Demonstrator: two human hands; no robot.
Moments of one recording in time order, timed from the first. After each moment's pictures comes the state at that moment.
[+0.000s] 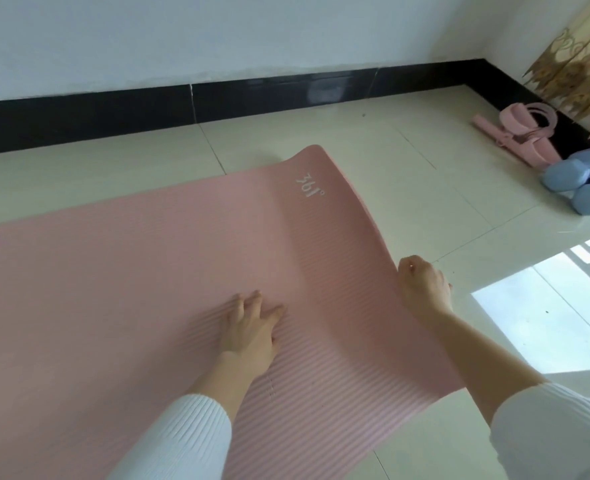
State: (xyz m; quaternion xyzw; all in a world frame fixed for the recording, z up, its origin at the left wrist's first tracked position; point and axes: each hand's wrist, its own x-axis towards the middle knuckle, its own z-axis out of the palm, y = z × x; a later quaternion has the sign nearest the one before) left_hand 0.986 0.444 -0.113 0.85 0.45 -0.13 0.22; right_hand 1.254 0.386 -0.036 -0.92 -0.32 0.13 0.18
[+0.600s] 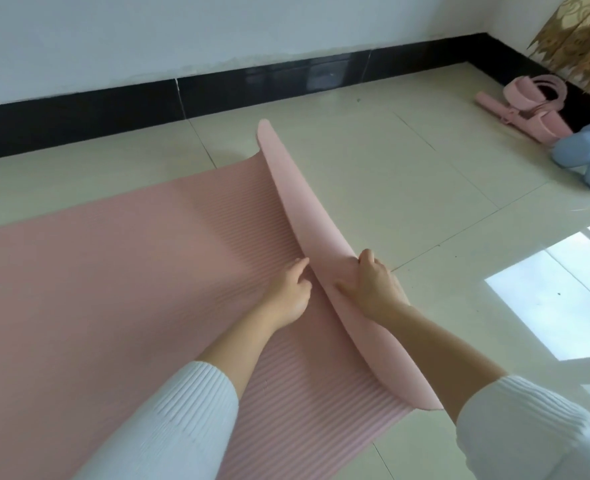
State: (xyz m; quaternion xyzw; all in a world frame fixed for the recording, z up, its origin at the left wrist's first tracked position) left_hand 1.058 0.461 -0.075 0.70 0.46 0.05 0.54; right_hand 1.209 0.393 -0.054 -0.87 -0.44 0.21 0.07
